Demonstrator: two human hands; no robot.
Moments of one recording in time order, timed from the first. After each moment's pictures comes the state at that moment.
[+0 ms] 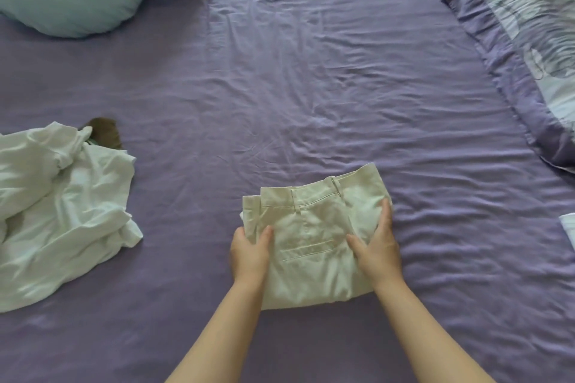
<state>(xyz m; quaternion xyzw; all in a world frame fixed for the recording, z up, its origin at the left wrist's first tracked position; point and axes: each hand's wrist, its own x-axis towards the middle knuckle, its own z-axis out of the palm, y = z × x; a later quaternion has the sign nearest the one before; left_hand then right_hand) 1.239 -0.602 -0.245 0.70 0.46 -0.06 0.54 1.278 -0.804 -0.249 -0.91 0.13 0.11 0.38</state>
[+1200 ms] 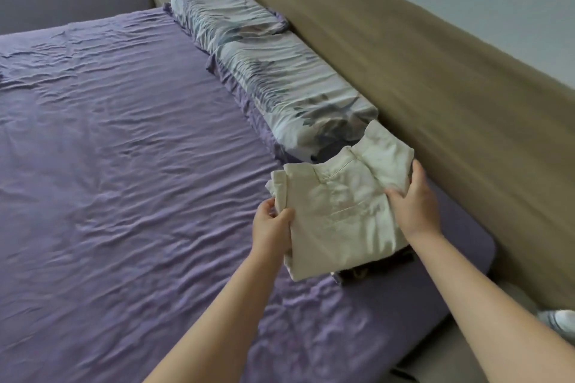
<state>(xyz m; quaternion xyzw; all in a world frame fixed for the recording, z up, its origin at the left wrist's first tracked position) 1.276 -1.064 -0.092 0.66 0.20 -0.20 0.70 1.241 -1.295 -0.068 -0.90 0.27 -0.15 0.31</state>
